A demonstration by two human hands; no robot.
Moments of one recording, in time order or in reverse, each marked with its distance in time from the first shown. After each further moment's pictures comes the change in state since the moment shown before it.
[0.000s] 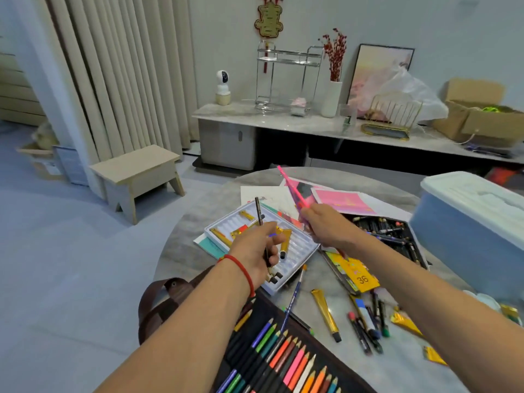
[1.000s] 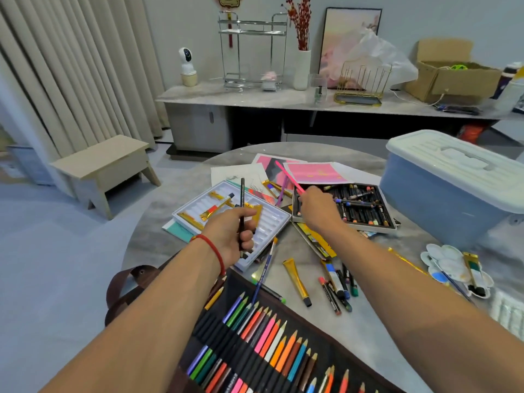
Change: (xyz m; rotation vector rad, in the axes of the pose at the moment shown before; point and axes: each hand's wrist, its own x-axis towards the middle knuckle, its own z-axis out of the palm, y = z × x) left_hand 0.003 -0.014 0.014 0.147 -0.033 -0.044; right_hand 0.032 0.097 0.014 -0.334 0.317 0.192
